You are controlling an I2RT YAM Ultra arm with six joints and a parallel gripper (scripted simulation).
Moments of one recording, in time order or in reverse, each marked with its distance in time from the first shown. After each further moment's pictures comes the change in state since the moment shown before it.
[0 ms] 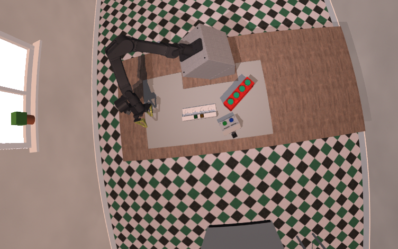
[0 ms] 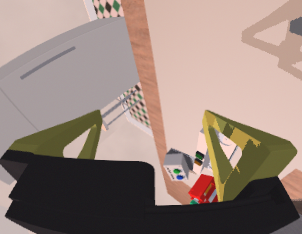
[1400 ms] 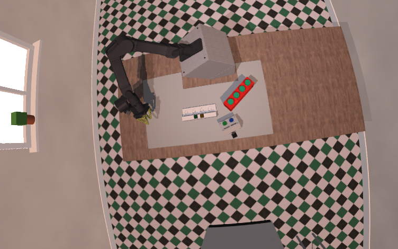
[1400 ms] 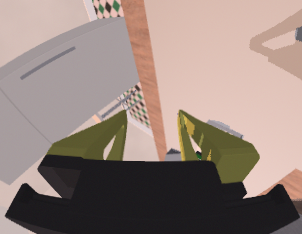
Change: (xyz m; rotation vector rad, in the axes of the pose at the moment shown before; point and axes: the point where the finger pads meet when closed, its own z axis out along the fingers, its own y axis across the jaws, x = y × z) arm 0.000 0.000 0.000 0.001 0.000 0.001
